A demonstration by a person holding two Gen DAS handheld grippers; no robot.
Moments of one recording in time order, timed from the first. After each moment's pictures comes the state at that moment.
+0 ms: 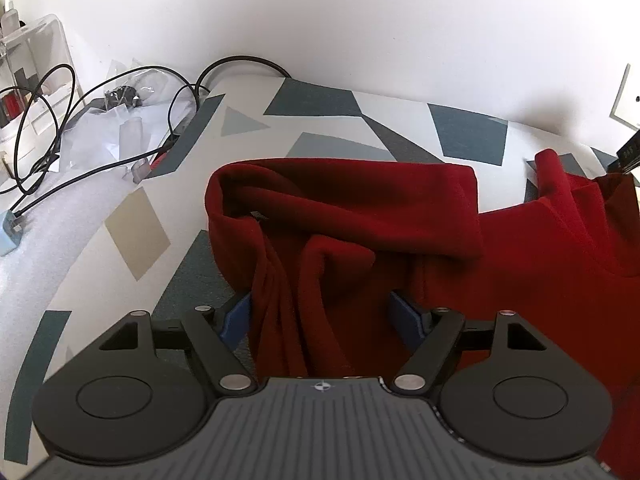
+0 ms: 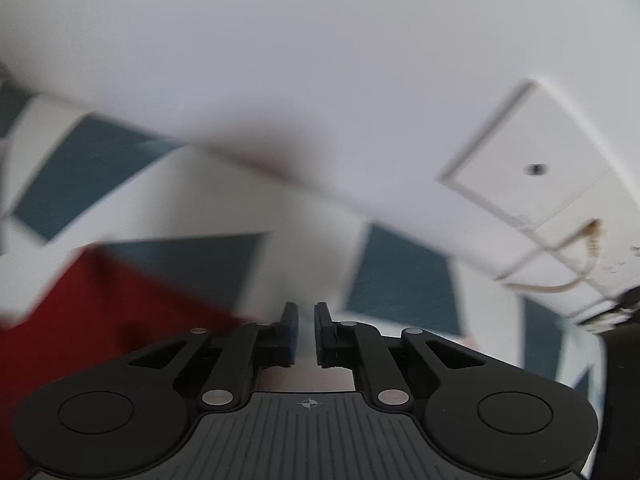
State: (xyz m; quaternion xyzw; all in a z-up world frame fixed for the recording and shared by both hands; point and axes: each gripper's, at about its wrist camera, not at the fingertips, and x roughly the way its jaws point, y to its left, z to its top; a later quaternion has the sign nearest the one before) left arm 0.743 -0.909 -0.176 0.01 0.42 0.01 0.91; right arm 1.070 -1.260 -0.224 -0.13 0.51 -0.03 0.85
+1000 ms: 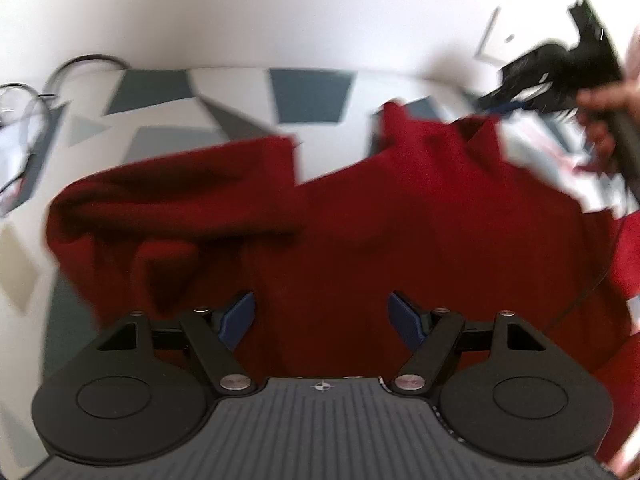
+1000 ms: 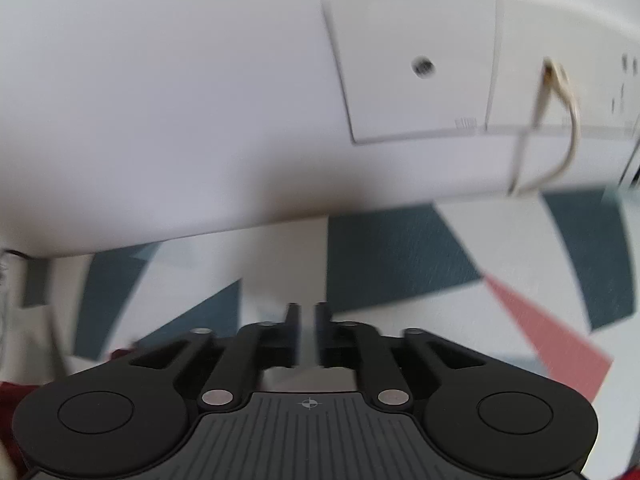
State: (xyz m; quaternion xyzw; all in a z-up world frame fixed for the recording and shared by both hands) left arm 0.755 -0.960 -0.155 0.01 0.48 -0.22 0.85; right arm 1.051 -1.345 -0.198 0.17 0.51 0.02 0.85
